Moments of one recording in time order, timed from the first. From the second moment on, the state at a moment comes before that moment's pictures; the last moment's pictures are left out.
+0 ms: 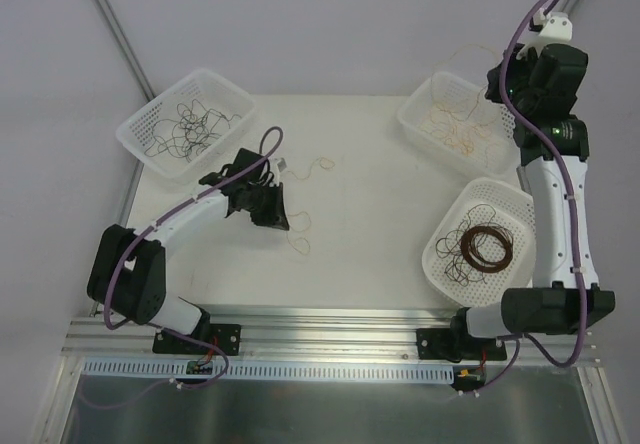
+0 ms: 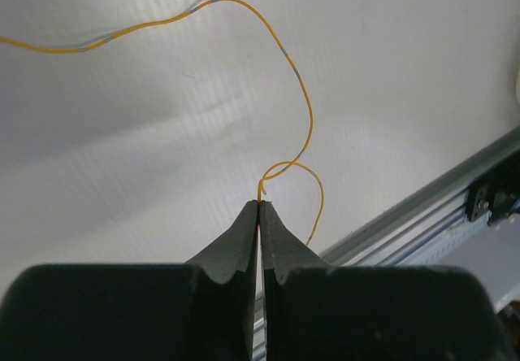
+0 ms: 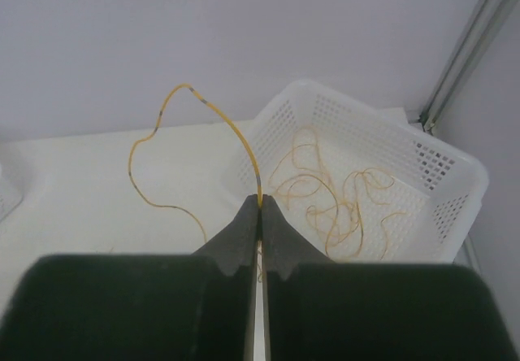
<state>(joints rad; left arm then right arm) -0.40 1.45 0.97 -0.55 0.34 -0.40 0.00 1.38 1.73 -0.54 -0.03 0.12</state>
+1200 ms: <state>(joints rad) -0.45 1.34 0.97 -0.55 0.01 -0.31 0.14 1.57 1.58 -0.53 -0.13 0.07</state>
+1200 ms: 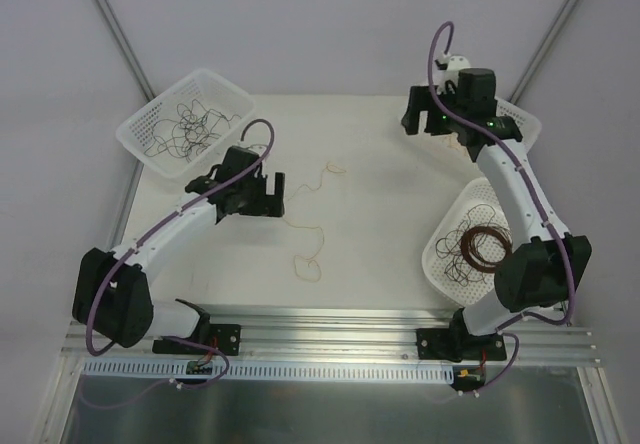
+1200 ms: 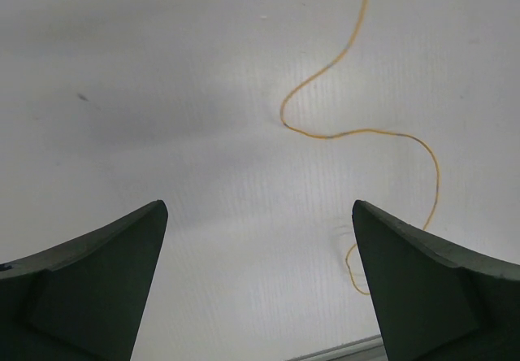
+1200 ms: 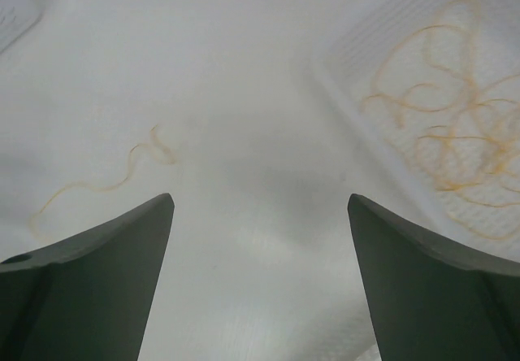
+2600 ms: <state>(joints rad) -0.20 0.90 0.65 -0.52 -0.32 -0.25 0.79 2.04 1.50 -0.68 -0.24 -0.11</state>
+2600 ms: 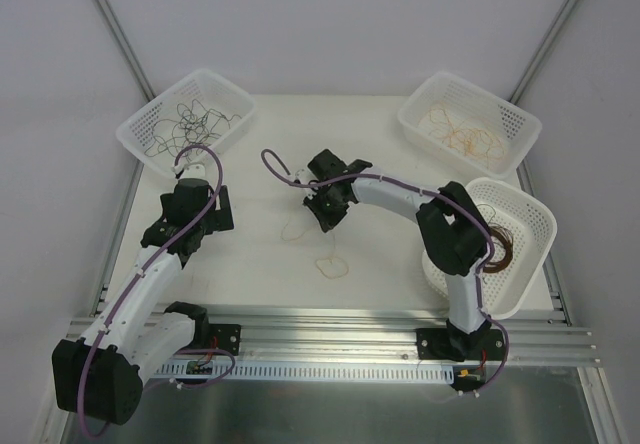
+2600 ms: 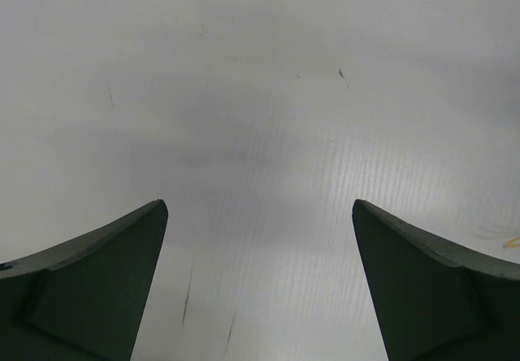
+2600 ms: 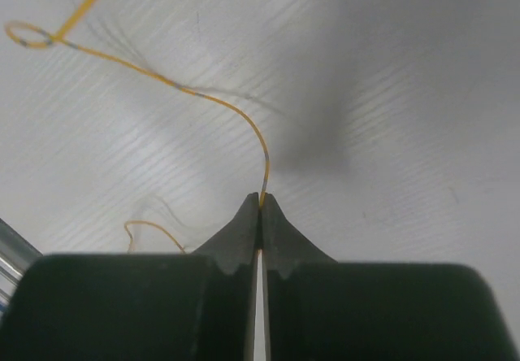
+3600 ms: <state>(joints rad) -0.20 0.92 0.65 -0.50 -0.31 -0.25 0.19 1.54 1.91 -0.69 0.20 -0.43</state>
